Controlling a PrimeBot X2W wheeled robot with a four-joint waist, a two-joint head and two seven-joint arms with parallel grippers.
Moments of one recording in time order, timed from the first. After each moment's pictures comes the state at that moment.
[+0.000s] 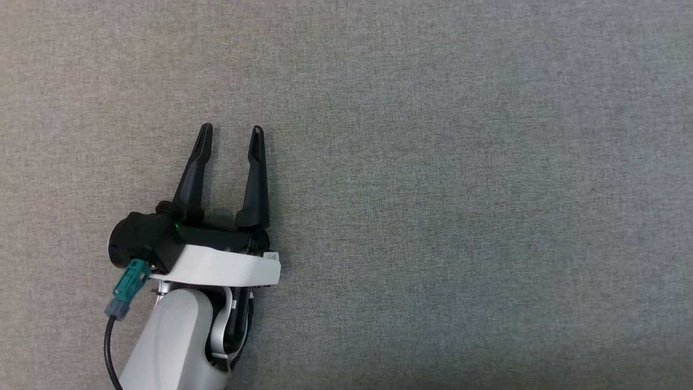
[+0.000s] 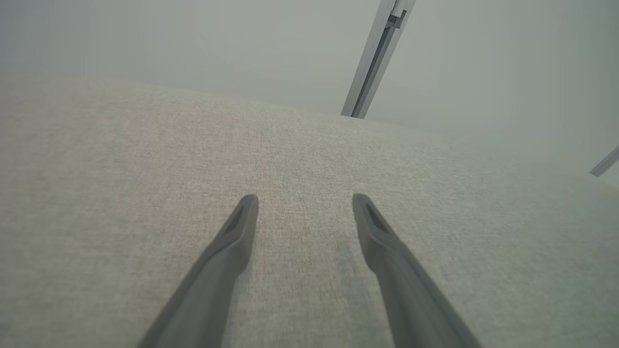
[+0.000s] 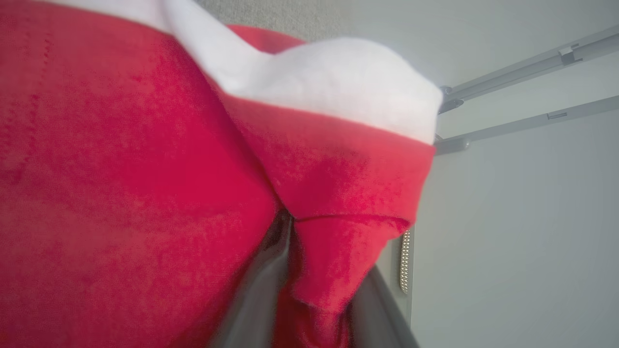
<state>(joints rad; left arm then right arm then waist) -0.32 0.05 -0.26 0.08 -0.36 0.09 -0.26 -1.08 -1.22 1.13 0.87 0.87 0.13 -0.06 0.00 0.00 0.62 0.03</state>
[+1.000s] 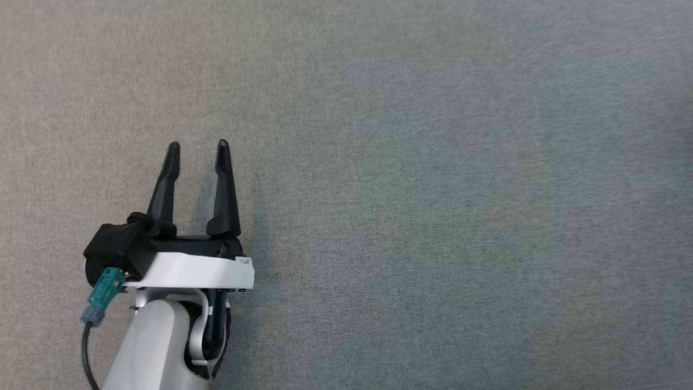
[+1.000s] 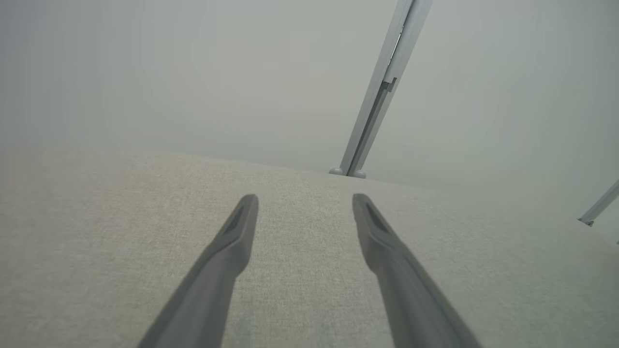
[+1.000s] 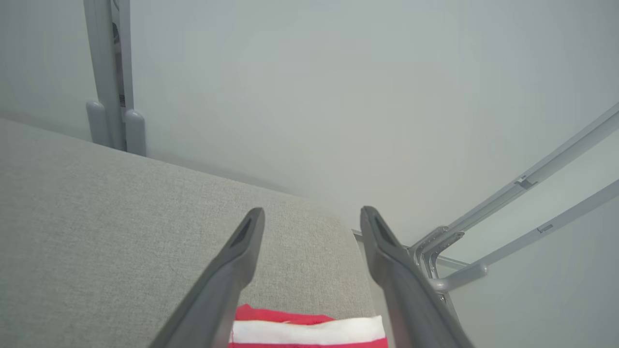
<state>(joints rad) -0.28 0.05 -0.18 0.10 -0.37 0.08 -0.26 -1.24 -1.01 1.08 0.85 0.93 0.13 -0.23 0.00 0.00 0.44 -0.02</state>
